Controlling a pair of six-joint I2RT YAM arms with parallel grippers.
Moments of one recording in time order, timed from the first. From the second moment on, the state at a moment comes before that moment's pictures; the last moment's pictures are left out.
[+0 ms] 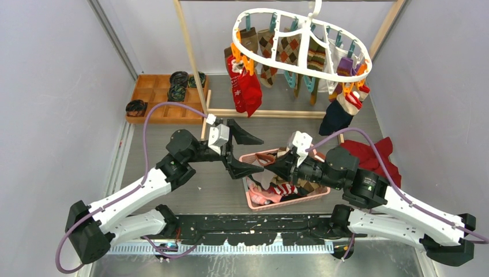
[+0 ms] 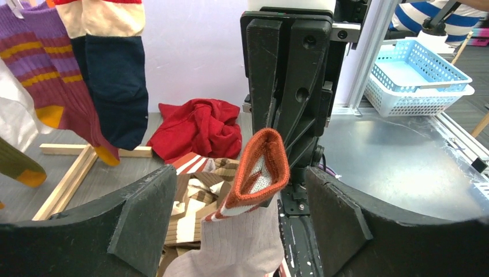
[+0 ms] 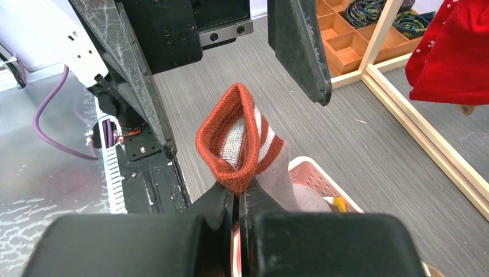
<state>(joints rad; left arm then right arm) -0.81 1.00 0.76 0.51 0.77 -0.19 1.09 0.68 0.84 -0.27 -0.08 0.05</state>
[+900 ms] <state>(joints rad) -0.81 1.06 0.75 0.64 0.79 -0.26 1.09 0.65 0.84 -0.24 -0.03 0.09</state>
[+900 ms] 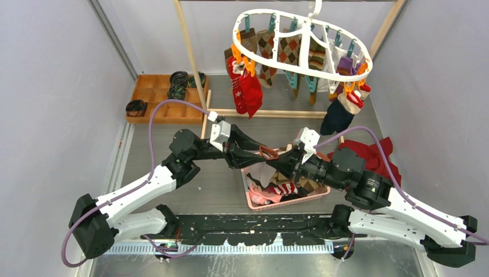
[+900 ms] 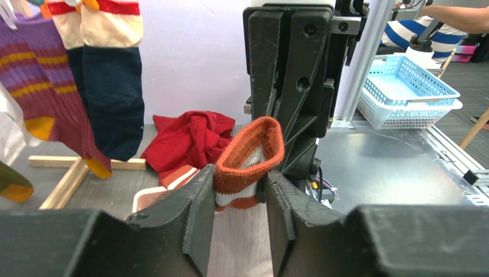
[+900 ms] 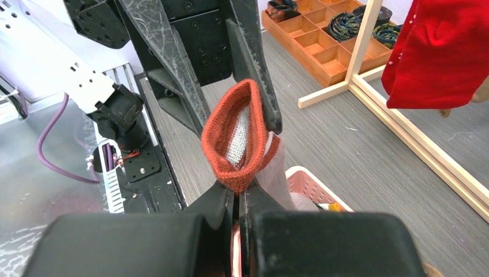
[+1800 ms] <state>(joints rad) -0.89 1.02 0.88 0.29 0.44 -0.38 1.09 0.48 0.88 -0.42 0.34 0.07</state>
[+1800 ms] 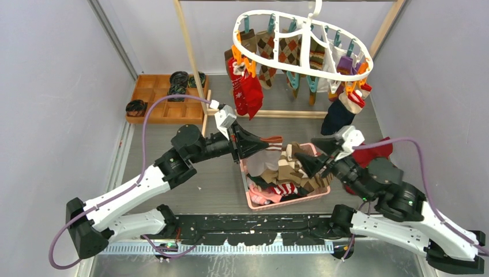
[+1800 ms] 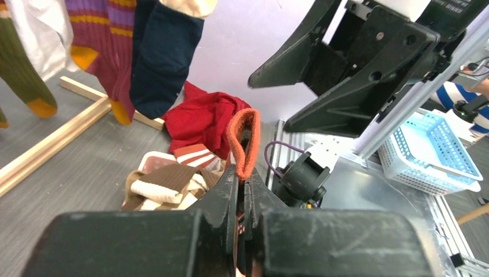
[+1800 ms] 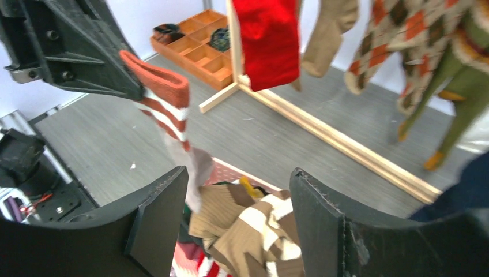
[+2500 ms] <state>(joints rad) -0.95 1.22 1.10 0.22 0.24 -0.34 1.09 0.58 1.23 -0.62 0.86 -0.07</state>
